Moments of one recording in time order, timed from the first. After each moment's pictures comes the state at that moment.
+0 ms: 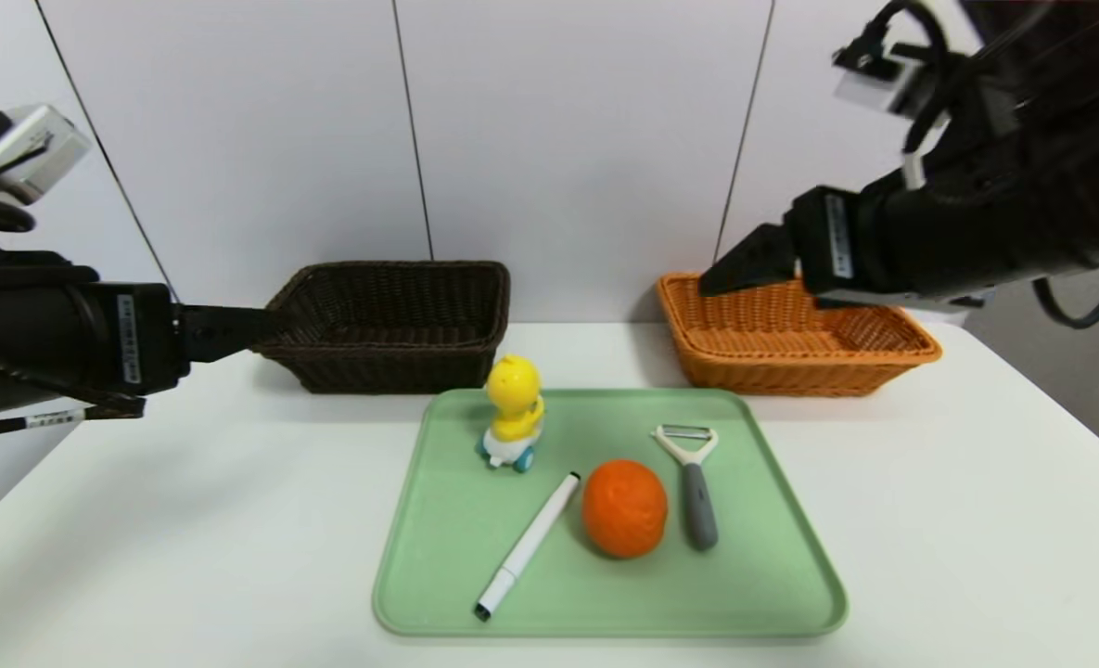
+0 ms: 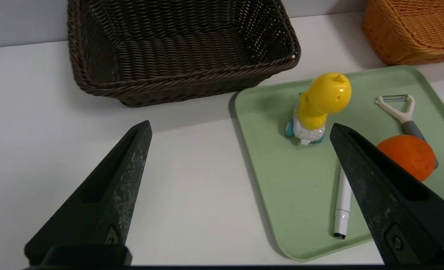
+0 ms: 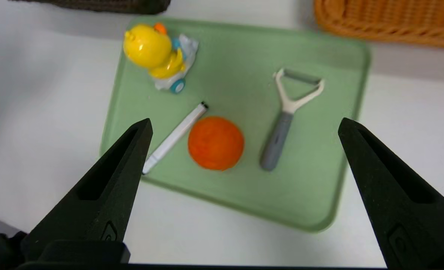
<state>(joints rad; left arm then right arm) -0.33 1.23 -1.02 0.13 0.02 -0.13 0.66 1.67 -1.79 0.85 -0.13 0.46</state>
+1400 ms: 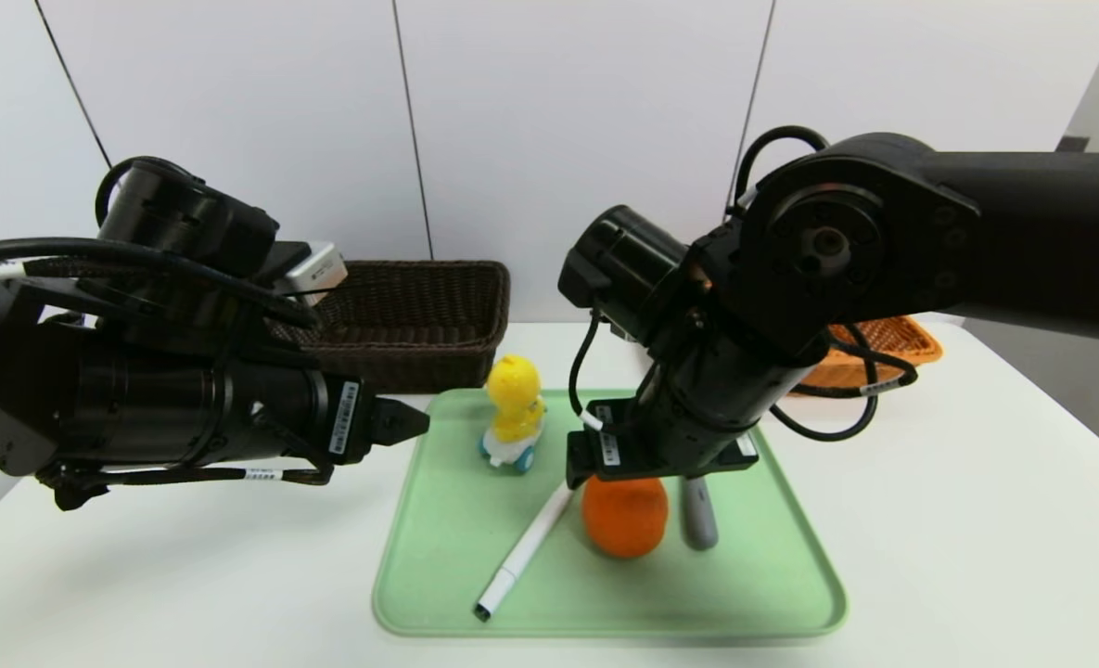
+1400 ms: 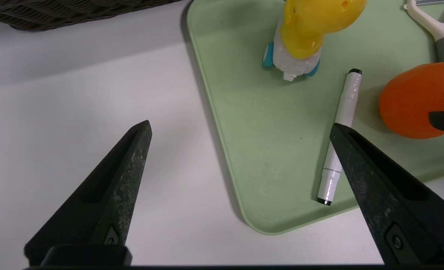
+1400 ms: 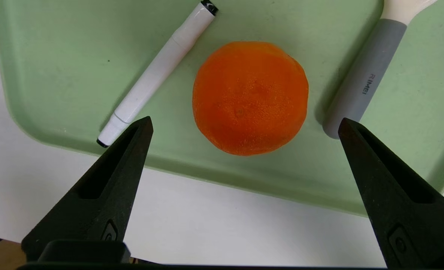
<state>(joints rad) -0.55 1.48 -1.10 0.30 0.14 -0.25 0.82 2.06 -1.92 1.04 -0.13 0.60</state>
